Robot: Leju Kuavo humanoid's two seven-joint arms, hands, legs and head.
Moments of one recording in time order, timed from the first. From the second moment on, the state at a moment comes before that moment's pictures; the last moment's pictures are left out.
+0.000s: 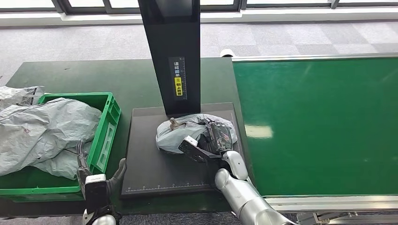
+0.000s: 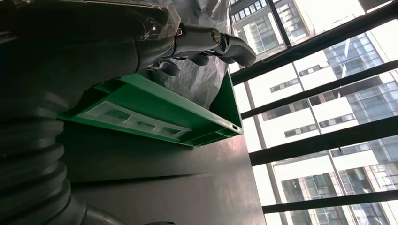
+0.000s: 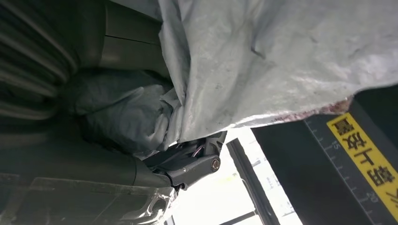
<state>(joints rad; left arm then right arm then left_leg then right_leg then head) 0.08 -0.35 0.09 -1.27 -0.44 0.70 -0.70 -0.51 0.36 0.09 -0.48 0.98 -0.56 -0.40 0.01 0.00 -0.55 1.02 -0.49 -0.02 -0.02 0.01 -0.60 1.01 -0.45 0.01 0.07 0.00</state>
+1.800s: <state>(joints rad) 0.07 -0.34 0.09 -1.27 -0.48 0.70 -0.70 -0.18 0.24 0.28 -1.34 0.64 -0.67 -0.70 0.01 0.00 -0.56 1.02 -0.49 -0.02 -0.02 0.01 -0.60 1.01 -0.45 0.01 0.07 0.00</state>
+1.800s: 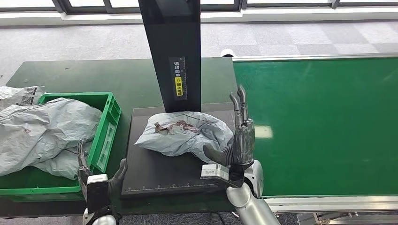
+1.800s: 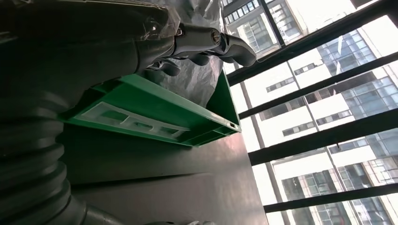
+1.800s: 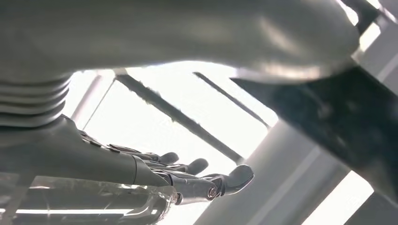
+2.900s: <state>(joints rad) -0.32 -0.37 -0.37 -0.84 -0.89 0.69 -0.53 -0.13 0.29 0.34 -1.54 0.66 -0.70 -0.70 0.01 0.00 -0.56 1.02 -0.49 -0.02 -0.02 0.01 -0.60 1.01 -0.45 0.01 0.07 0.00</state>
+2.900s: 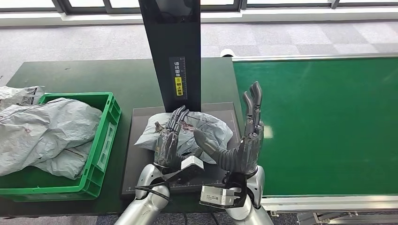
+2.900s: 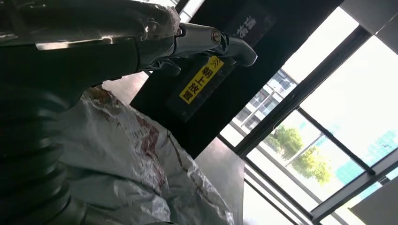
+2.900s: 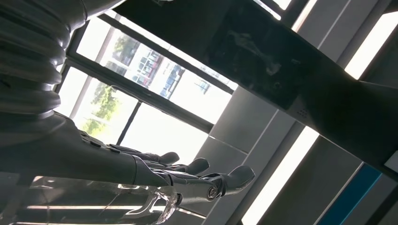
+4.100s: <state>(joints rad) -0.54 -0.40 -0.65 -0.42 -1.27 0.31 0.02 -0.13 0.28 0.34 -1.55 0.66 -0.70 -0.70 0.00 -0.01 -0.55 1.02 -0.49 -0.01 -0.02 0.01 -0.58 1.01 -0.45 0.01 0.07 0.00</state>
